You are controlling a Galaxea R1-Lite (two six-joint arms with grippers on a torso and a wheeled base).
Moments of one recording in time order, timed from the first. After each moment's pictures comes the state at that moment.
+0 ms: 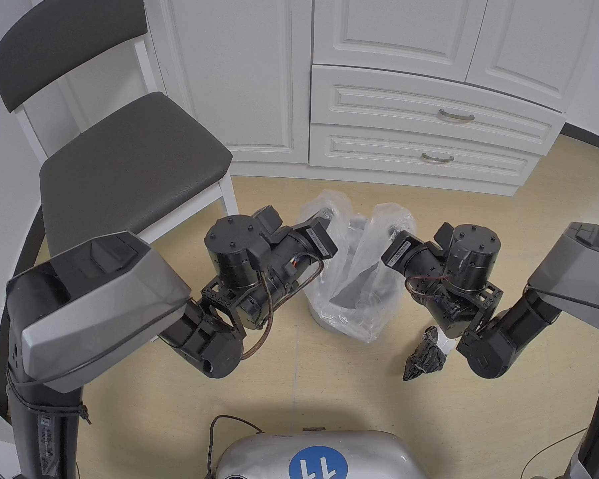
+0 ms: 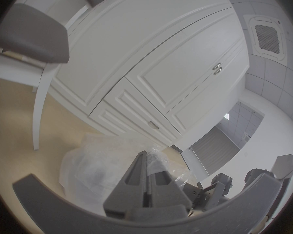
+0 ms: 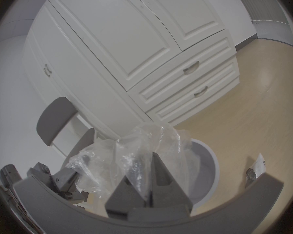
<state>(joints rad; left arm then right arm) -0.64 2.31 -1.15 -1.37 -0.01 -0.61 0.54 2.13 -0.82 -1.37 -0.32 0.58</state>
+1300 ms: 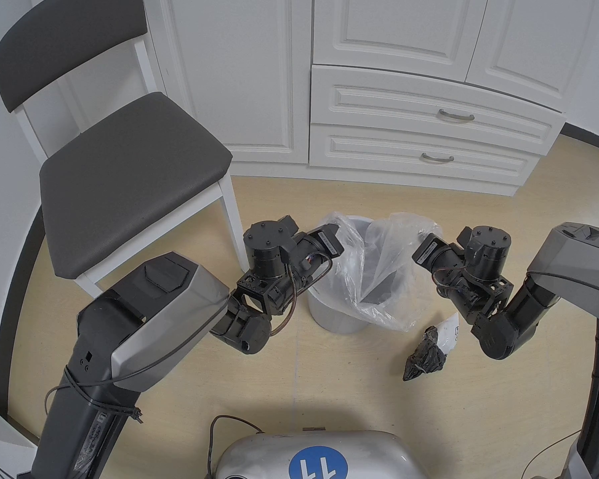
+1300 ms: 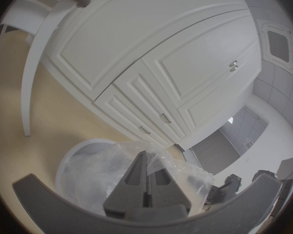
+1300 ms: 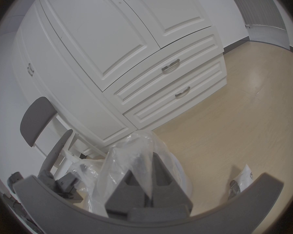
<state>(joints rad) -0.59 2.60 -1.58 -1.17 -0.06 -0.70 0.35 2.23 -0.85 -1.37 -0.21 0.58</state>
